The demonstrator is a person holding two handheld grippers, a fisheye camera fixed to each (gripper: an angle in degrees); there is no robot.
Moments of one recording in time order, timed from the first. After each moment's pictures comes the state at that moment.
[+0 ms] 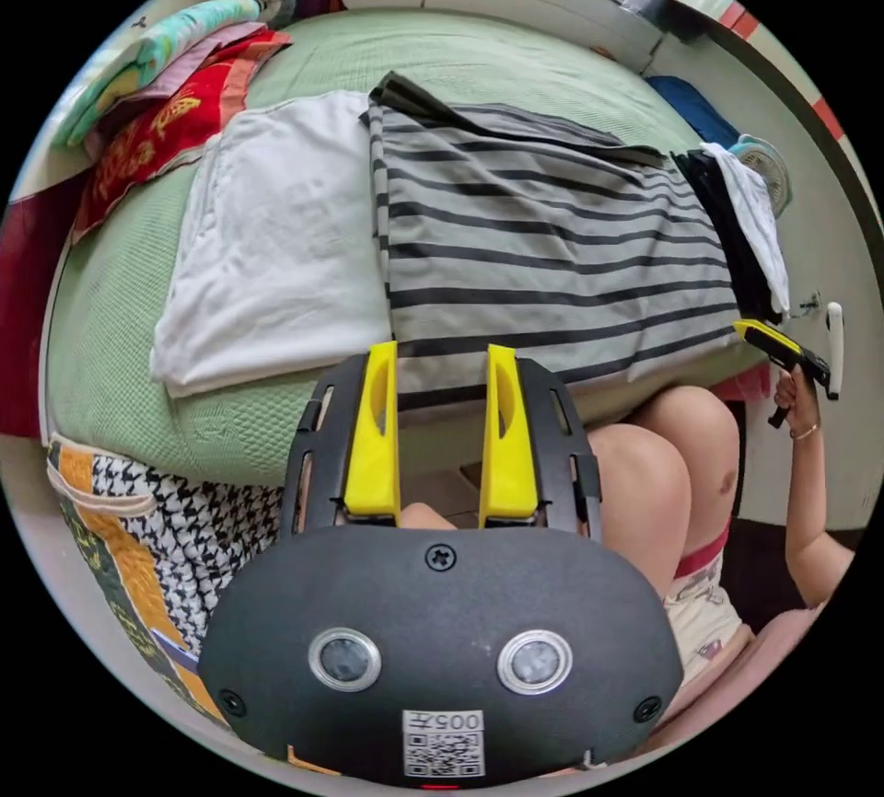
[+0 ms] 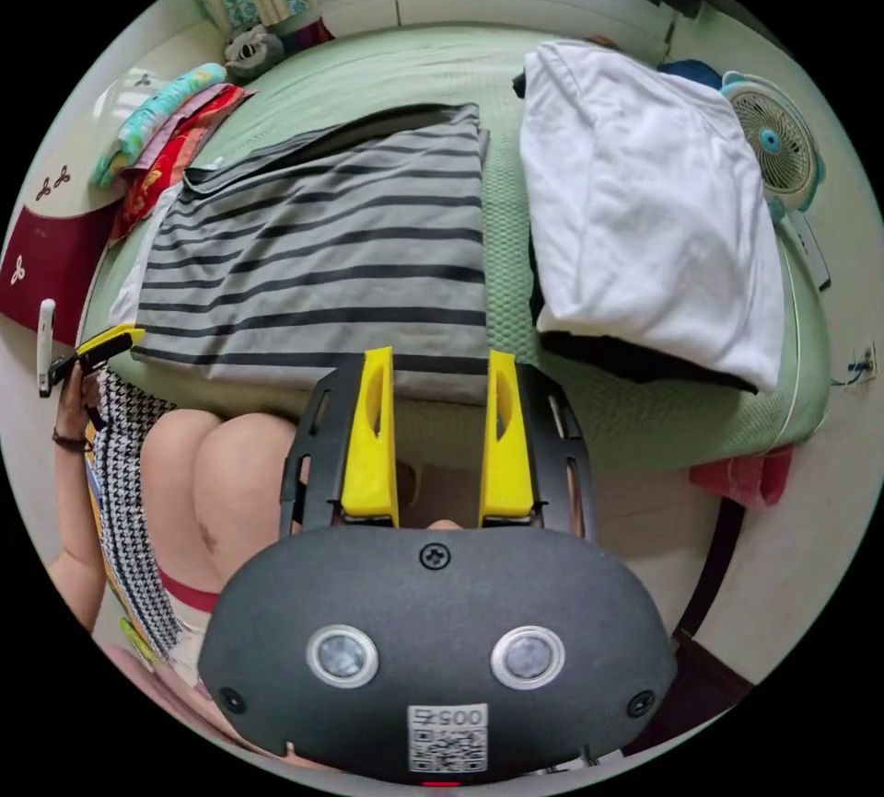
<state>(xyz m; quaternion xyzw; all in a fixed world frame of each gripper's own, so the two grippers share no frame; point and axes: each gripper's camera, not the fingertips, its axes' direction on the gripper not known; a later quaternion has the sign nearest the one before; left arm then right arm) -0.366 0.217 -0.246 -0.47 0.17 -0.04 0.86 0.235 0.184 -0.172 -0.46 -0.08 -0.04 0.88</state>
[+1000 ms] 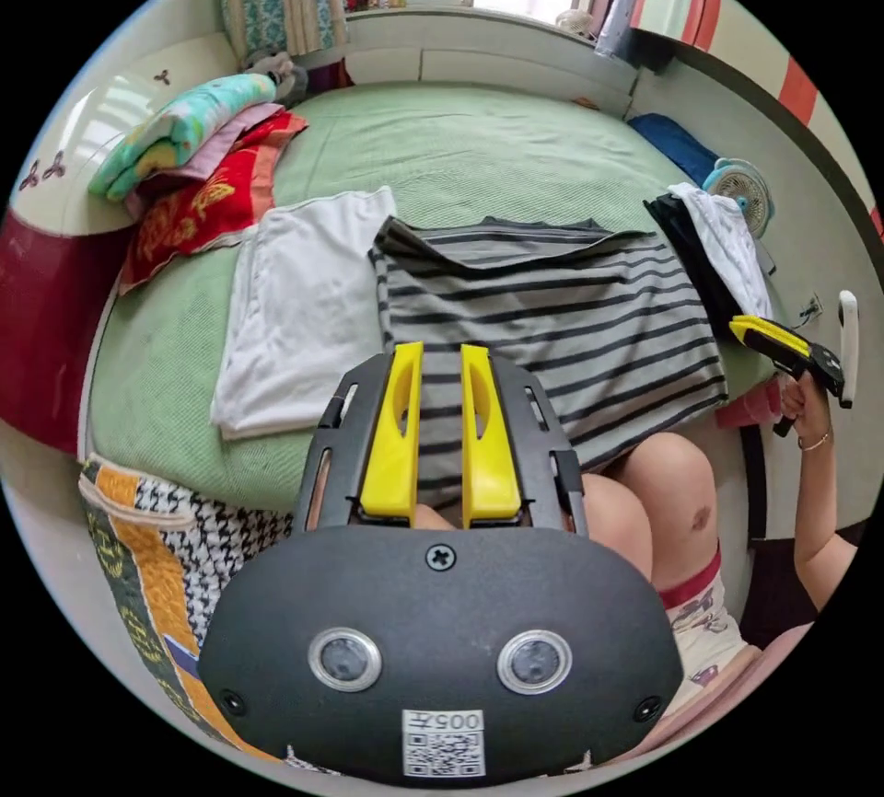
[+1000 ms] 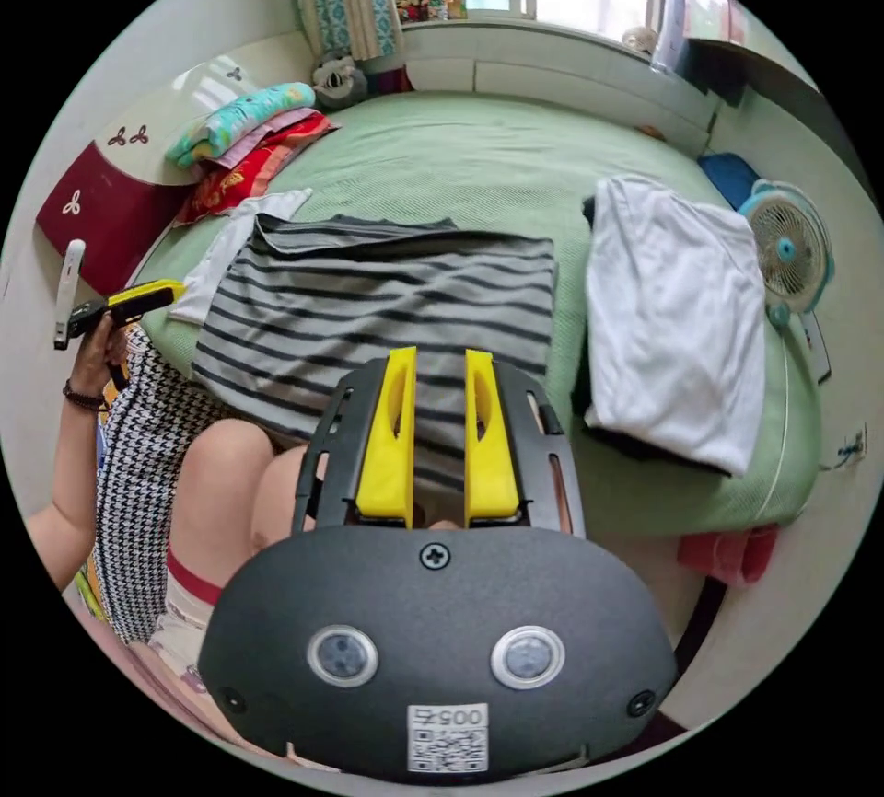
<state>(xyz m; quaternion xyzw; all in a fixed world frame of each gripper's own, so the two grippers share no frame) -0.275 0.152 -0.179 -0.38 0.19 -0.01 0.90 0.169 0.091 -0.176 -0.35 -0.16 -0.11 0.91</state>
